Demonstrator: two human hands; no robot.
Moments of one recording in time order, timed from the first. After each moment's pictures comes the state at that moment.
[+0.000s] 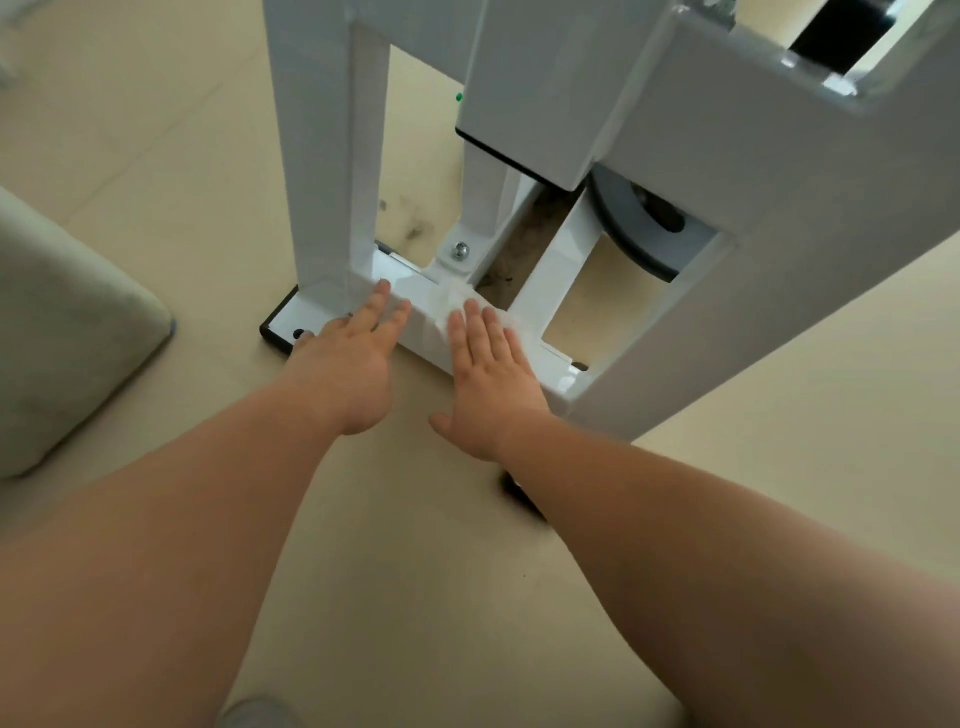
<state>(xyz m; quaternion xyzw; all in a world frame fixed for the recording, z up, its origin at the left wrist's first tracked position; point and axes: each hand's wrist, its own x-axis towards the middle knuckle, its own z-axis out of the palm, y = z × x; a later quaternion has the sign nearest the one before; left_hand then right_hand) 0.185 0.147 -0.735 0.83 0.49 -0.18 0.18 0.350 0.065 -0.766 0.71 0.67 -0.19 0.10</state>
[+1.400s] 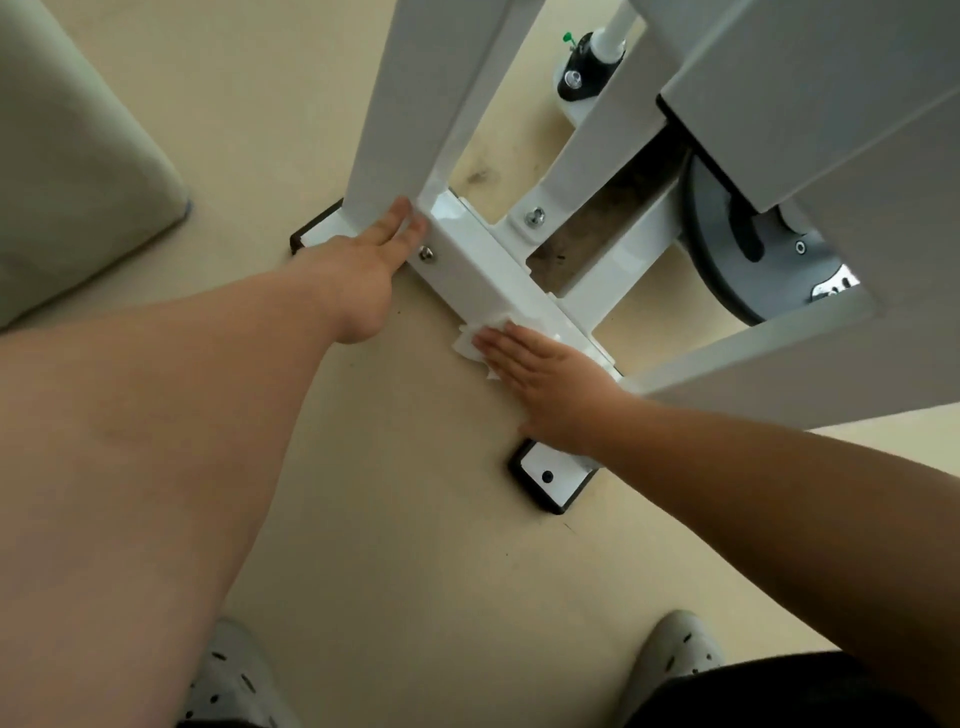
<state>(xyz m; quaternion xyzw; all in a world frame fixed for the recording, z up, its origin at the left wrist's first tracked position) 0.143 0.192 -0.763 0.79 0.52 -0.16 0.28 0.394 0.078 -0.776 0.30 0.84 0.17 0.43</state>
